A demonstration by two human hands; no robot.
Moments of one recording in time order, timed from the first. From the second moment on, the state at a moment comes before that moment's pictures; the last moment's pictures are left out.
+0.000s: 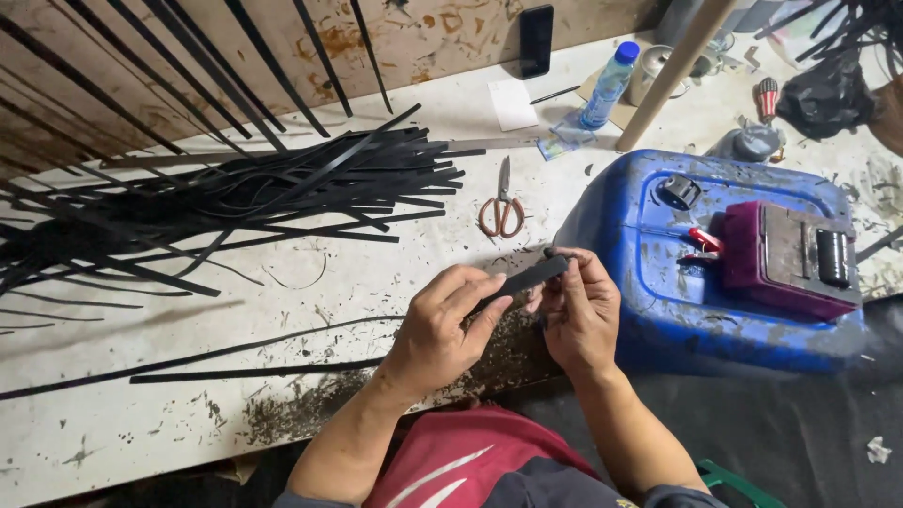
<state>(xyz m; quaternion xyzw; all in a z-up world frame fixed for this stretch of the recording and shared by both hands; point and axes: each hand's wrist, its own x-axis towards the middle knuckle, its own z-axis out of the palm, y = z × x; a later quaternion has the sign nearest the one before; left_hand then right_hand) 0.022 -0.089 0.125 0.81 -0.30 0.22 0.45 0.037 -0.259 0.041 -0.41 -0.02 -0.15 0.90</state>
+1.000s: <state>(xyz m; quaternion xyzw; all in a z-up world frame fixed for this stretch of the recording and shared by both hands) 0.044 -0.115 0.124 0.58 -0.15 0.07 0.79 0.024 -0.264 0.058 -0.58 -0.20 0.00 0.79</state>
